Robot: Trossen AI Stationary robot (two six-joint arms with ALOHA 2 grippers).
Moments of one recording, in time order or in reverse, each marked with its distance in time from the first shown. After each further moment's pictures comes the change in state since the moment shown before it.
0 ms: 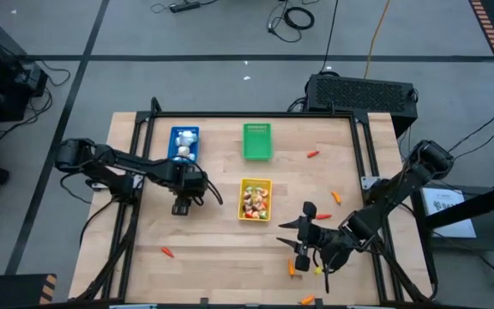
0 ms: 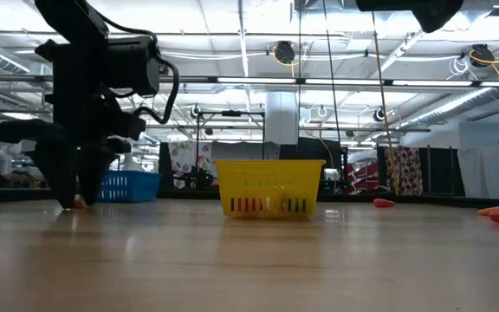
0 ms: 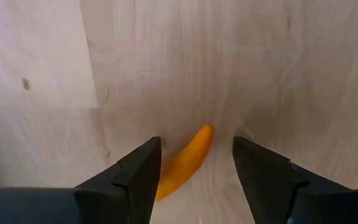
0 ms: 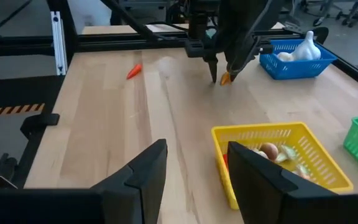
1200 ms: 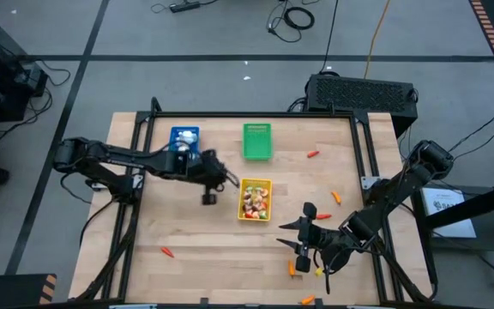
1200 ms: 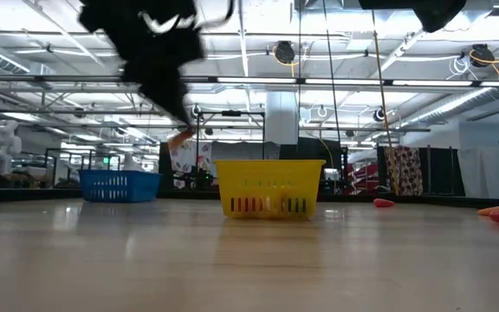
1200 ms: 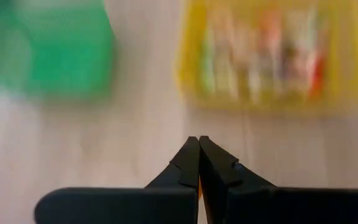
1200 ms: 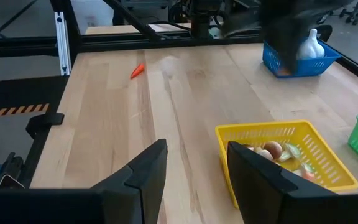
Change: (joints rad) left arm 0.014 -0.033 0.228 0.298 -0.111 -0.018; right arm 0.001 0.000 0.001 0.000 -0.004 0.013
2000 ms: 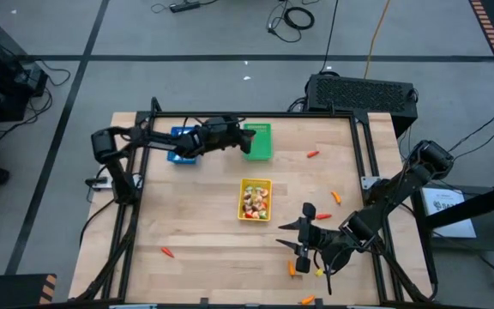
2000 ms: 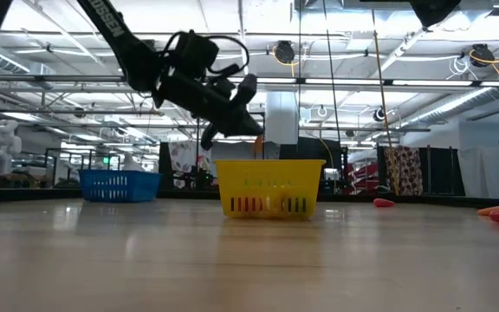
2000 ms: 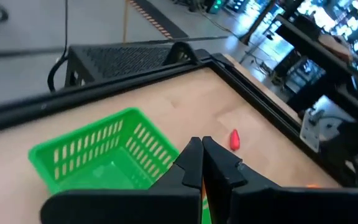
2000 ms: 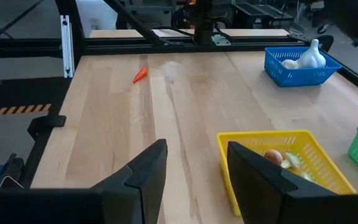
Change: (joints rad) left arm 0.357 0.360 0.003 0.959 0.064 -0.630; right arm 0.000 0.000 0.000 0.032 0.001 -0.052
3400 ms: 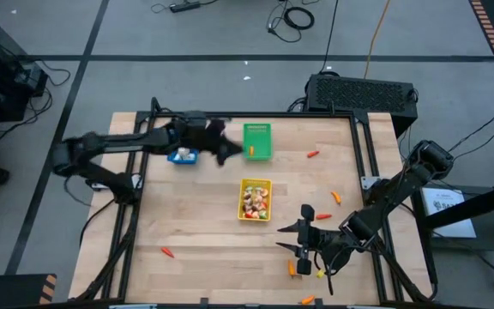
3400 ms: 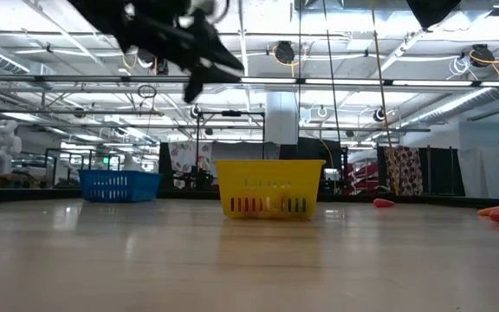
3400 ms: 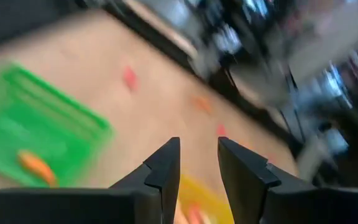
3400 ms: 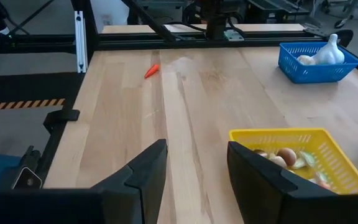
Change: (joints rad) left arm -0.038 -0.402 0.002 -0.487 0.398 0.062; right arm 0.000 0.000 0.001 0.005 -0.055 -0.003
